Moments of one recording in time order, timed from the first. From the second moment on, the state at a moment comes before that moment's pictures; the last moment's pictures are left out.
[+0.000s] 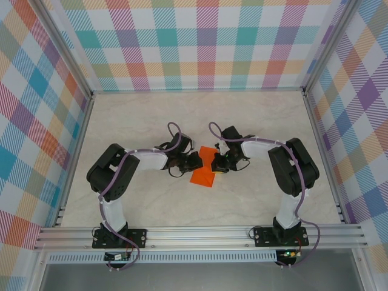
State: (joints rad) left arm -0.63 1.87 0.97 -0.05 0.40 -0.83; right arm 0.50 1.86 1.04 -0.51 -0.51 0.47
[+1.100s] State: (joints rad) left arm -0.64 1.89 1.02 -0.12 0.44 -0.79; right arm 0.50 1.86 1.06 -0.53 -0.50 0.47
